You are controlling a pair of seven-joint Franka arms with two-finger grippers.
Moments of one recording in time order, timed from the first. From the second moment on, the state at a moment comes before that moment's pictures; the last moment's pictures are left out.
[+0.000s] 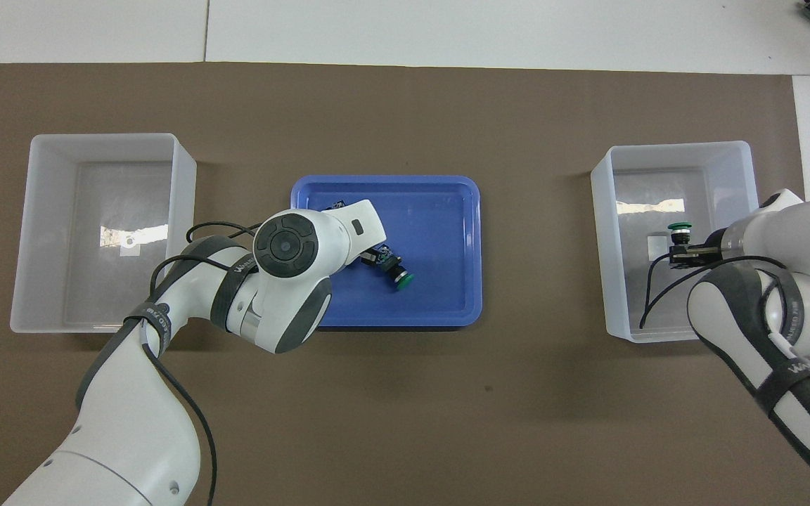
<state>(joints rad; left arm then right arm) -0.55 0.37 0.00 -1.88 0.00 2.37 -0.12 -0.20 0.15 0.05 -2.18 -0.06 2.39 -0.06</state>
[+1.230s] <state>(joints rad) -0.11 0.25 0.03 -1.70 0.00 2.03 -0.10 -0.20 0.13 0.06 -2.15 -0.06 2.39 -0.06</state>
